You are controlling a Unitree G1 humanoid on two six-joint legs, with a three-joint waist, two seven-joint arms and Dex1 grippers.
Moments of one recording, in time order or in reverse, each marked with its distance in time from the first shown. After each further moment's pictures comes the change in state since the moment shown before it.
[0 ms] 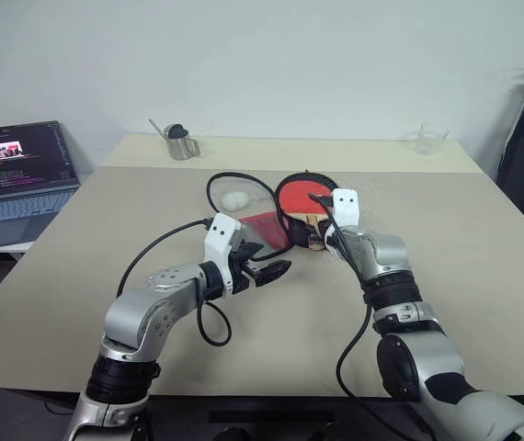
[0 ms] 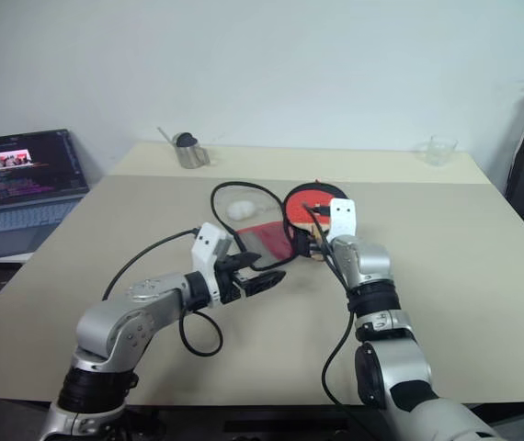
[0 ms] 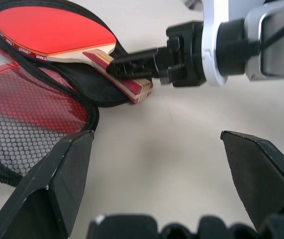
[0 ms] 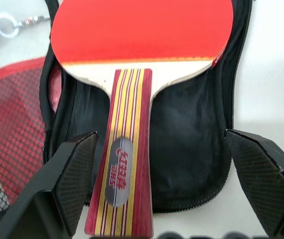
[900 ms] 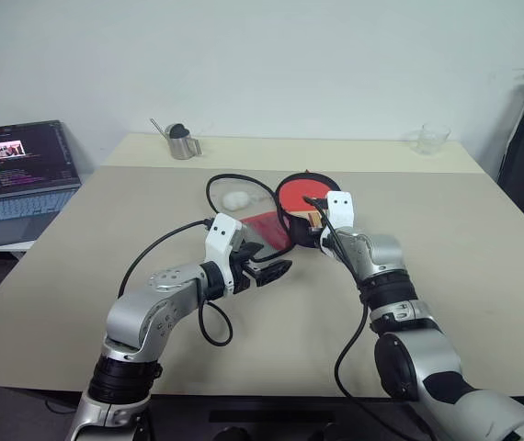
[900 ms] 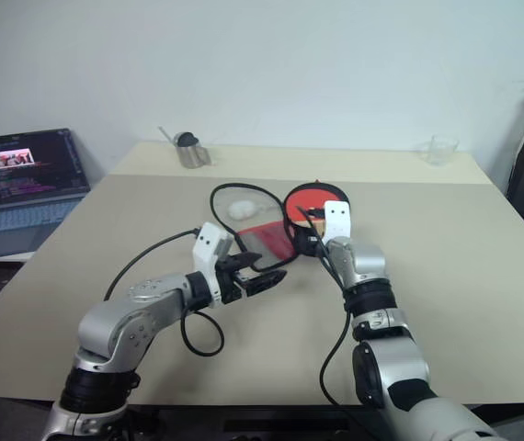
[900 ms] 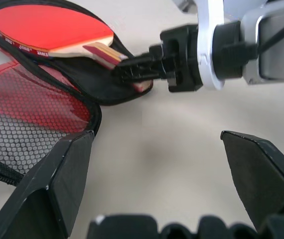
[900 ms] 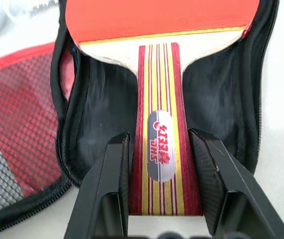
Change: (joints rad) left arm 0.000 -0.007 0.000 0.000 0.008 0.000 0.004; right arm -0.061 0.000 -0.005 0.047 -0.002 -0.008 0.006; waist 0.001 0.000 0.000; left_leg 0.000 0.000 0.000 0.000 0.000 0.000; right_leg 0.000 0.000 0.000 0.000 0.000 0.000
